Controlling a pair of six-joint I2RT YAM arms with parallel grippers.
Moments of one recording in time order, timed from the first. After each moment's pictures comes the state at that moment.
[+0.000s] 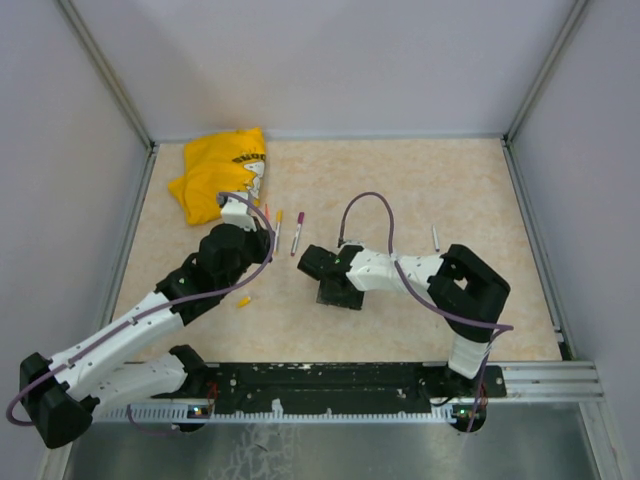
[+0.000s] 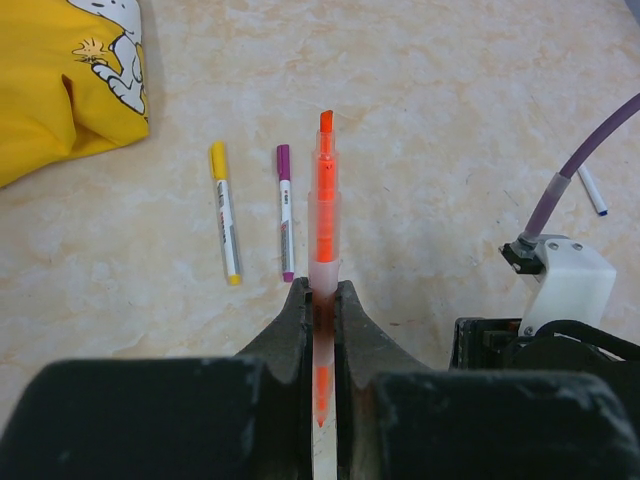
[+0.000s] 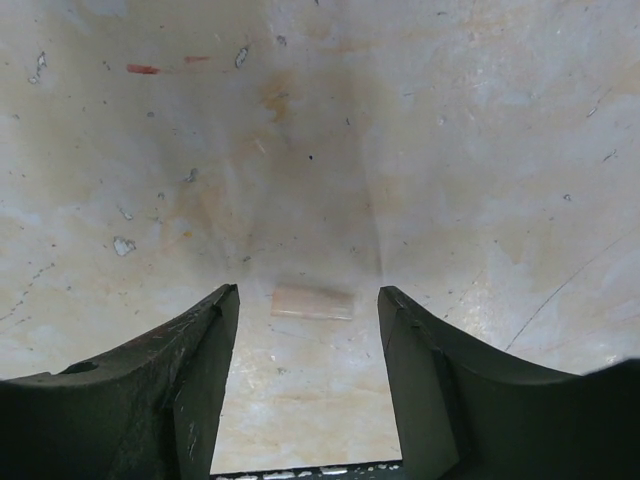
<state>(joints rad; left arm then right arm) -0.79 0.93 0.75 -0.15 -0.45 -0.39 1.02 1.76 1.13 -0.77 0.32 1.19</state>
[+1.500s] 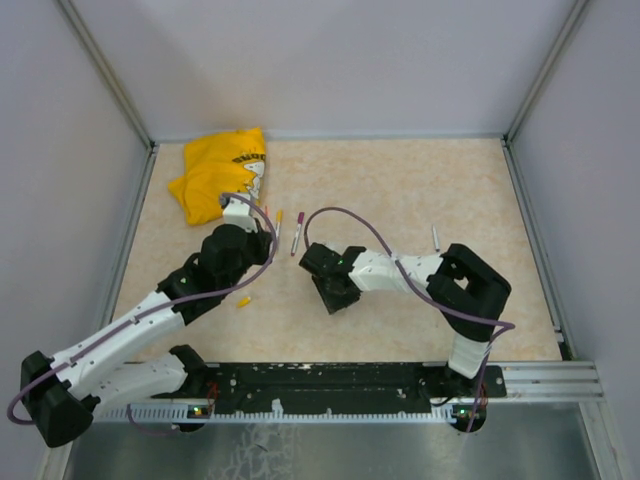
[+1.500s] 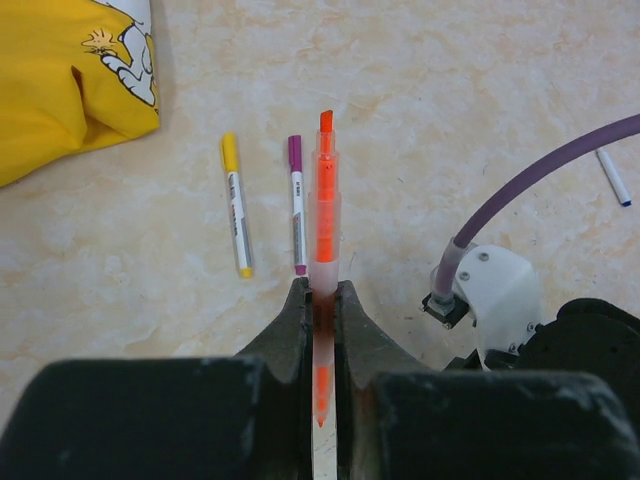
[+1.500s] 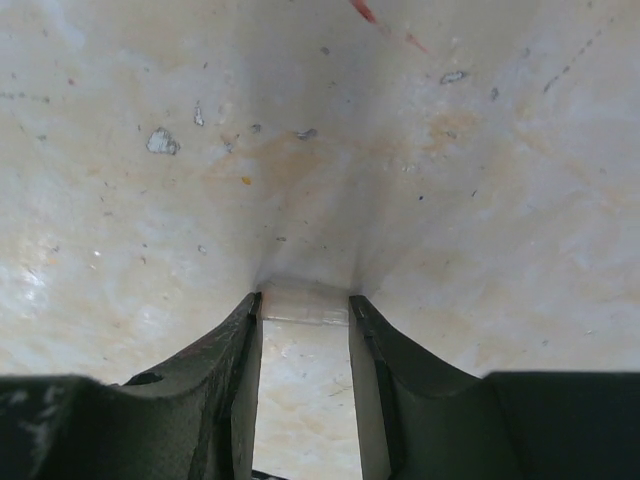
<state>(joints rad) -0.79 0.95 0.75 -0.16 -0.45 -0.38 1.01 1.75 1.09 -0.63 0.15 0.53</state>
